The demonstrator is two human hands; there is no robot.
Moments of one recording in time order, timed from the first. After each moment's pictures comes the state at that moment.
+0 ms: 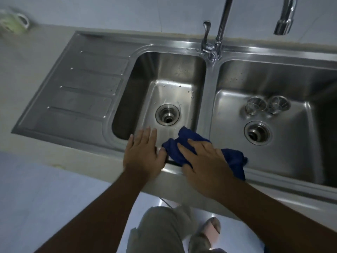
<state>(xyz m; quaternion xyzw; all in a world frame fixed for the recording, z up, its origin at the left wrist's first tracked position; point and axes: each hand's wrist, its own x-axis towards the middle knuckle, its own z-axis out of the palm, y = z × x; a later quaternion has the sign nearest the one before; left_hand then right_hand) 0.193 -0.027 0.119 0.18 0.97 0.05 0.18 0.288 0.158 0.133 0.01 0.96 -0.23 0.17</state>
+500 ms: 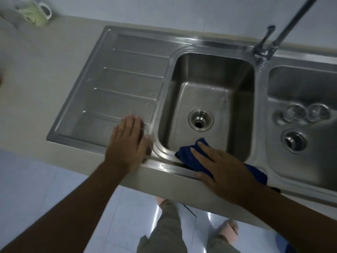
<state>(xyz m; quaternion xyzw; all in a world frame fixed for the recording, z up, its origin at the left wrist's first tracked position) 0.071 -0.201 0.131 0.20 0.96 0.08 0.16 0.227 0.074 0.122 -0.08 0.97 -0.19 0.13</state>
